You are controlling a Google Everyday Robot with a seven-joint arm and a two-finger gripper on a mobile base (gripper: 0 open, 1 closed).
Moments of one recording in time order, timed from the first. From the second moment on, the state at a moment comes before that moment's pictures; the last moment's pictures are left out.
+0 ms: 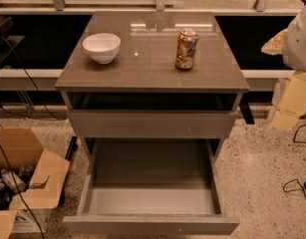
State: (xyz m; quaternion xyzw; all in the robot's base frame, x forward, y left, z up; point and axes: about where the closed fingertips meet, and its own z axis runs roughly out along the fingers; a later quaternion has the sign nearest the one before) arm 0.438 -0.217 0.977 -0.60 0.78 -0.03 0.16
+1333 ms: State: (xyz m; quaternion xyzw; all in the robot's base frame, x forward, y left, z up) arm 0.545 -0.199 0.963 -0.56 0.79 0.02 0.25
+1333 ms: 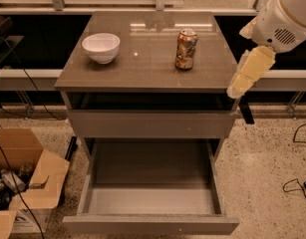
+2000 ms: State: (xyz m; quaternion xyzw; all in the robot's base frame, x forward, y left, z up) arm 0.562 -0.187 0.959 -0.54 0.79 0.03 0.28
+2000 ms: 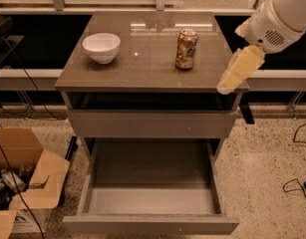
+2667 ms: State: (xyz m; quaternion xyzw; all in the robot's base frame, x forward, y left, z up) arm 0.649 -0.137 0.947 -0.52 0.78 0.08 0.35
